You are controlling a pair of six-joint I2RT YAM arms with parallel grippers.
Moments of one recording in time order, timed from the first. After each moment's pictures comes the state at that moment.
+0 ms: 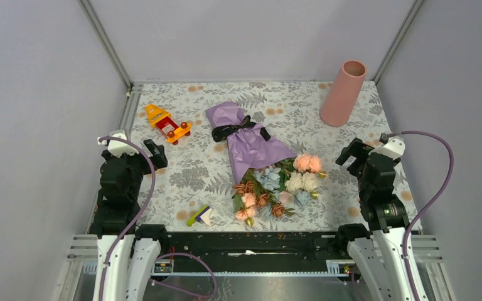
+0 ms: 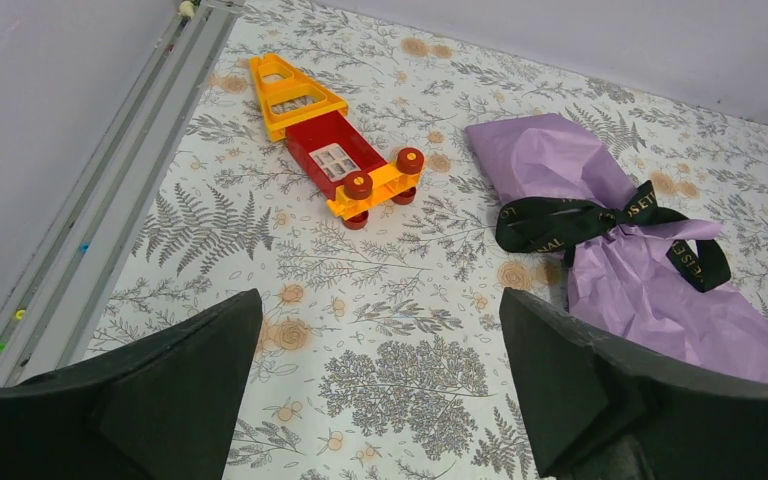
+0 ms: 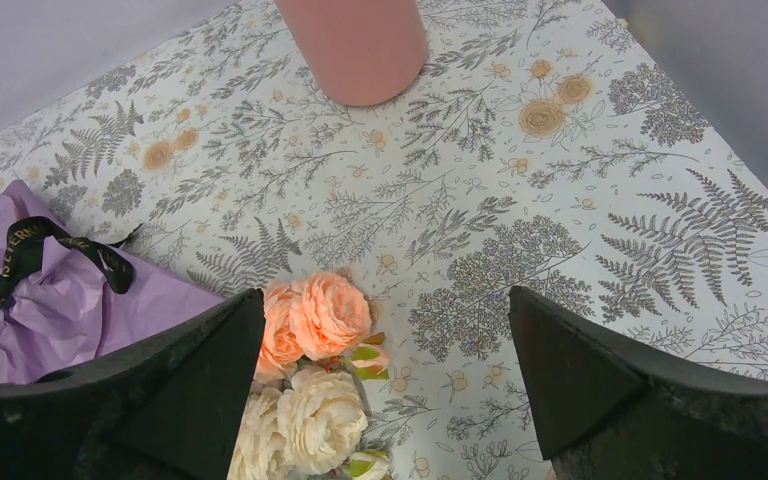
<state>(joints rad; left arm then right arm) -0.01 0.45 0.73 -0.49 -0.08 -0.23 0.11 0.50 0.68 -0.54 0.35 0.39</state>
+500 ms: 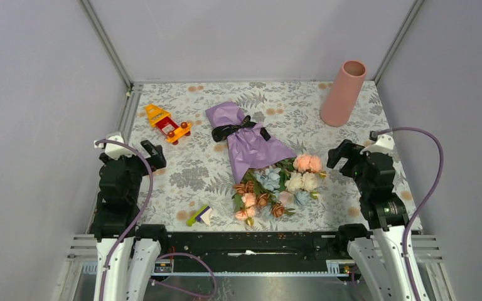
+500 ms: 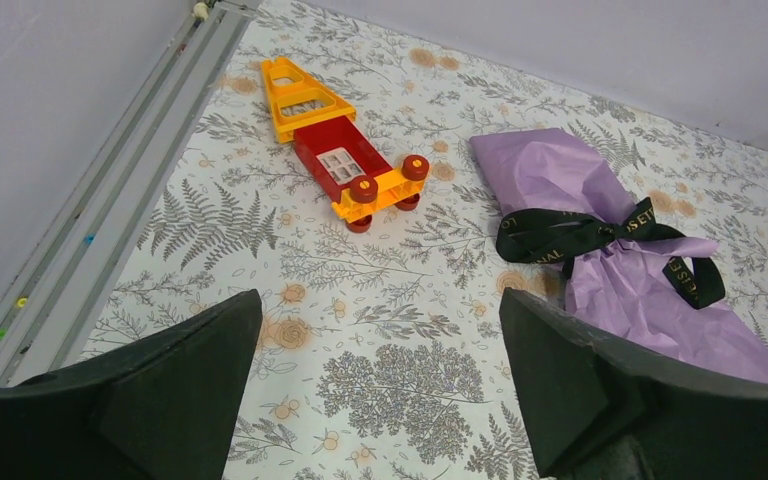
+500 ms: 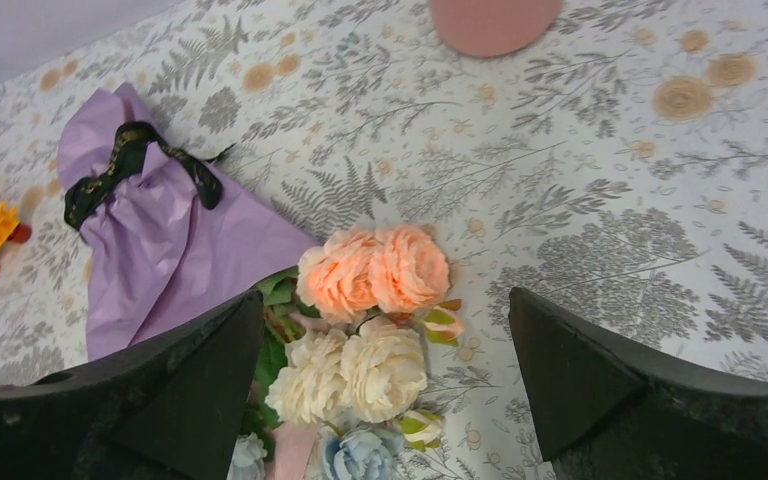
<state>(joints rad) -0.01 0.43 0.73 -0.51 -0.11 -0.27 0.11 0.50 0.68 -0.54 0.14 0.38</state>
